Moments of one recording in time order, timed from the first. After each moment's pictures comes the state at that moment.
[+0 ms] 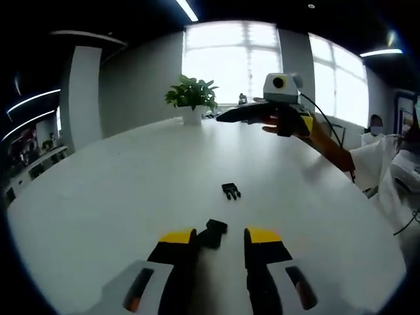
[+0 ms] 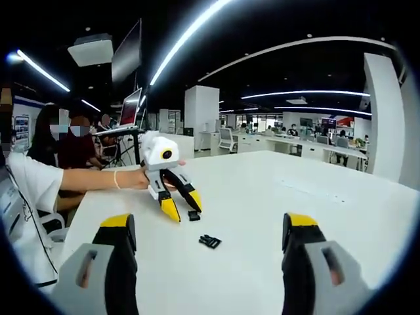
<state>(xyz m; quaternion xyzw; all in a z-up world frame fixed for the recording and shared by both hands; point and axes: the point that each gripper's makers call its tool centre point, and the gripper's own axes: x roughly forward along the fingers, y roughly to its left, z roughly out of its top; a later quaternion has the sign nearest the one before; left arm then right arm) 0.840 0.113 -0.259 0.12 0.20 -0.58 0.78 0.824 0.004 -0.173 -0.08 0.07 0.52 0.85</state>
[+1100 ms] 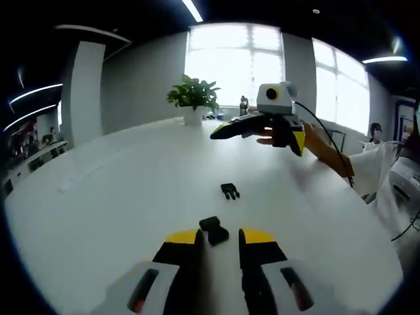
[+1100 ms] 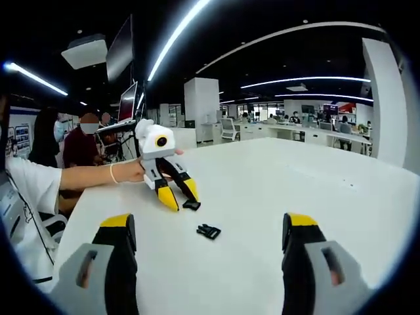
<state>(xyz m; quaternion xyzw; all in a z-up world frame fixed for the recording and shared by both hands) 0.834 0.112 -0.260 0.09 0.20 -0.58 0.79 0.829 0.009 -0.199 -0.07 0.10 0.52 0.84</state>
